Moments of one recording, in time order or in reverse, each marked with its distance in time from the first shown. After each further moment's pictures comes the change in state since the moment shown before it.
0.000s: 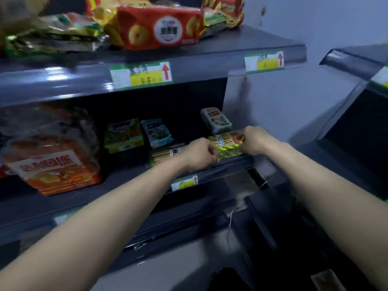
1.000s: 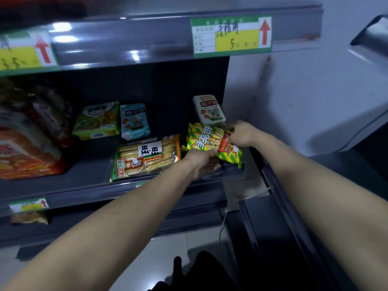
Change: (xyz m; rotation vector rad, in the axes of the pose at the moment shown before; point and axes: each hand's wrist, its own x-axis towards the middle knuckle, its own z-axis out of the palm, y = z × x) left_hand 0.145 0.002 0.104 -1.028 0.212 -0.663; right_hand 0.138 0.080 0.033 0.105 -0.209 -0.173
